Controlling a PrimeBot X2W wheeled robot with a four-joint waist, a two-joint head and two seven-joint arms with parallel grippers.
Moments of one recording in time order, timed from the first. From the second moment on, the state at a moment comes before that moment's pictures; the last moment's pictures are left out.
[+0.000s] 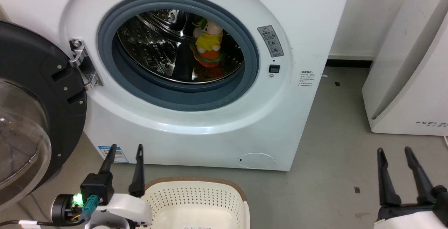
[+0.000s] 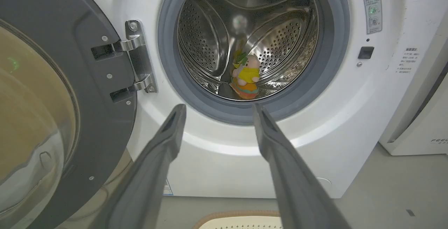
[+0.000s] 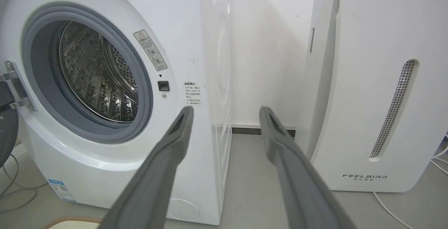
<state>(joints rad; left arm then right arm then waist) -0.10 0.08 0.04 0.26 -0.04 -0.05 -0.26 0.05 -0.05 -0.16 0.01 0.09 0.13 -0.26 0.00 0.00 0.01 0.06</state>
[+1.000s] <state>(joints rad) -0.09 0.07 0.03 0.21 -0.04 -0.04 -0.20 0.05 -0.05 -0.13 0.01 0.08 0.13 -0.20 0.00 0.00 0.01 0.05</state>
